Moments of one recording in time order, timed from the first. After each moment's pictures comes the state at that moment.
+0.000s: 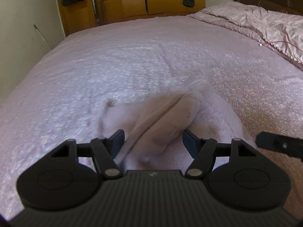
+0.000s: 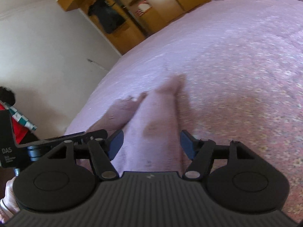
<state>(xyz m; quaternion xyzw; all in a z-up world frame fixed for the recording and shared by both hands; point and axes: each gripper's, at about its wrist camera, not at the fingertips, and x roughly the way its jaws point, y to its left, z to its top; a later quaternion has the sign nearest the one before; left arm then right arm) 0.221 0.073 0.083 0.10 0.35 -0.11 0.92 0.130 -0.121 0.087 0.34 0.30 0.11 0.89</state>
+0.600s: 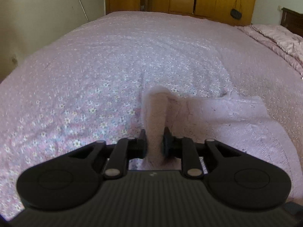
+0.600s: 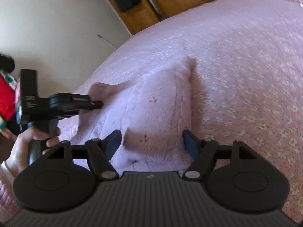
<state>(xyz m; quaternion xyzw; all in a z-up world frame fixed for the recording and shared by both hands) 0.266 0.156 0.053 -0.01 0.36 0.00 0.93 0.141 -0.063 0.083 0.24 0.33 0.17 0.90</state>
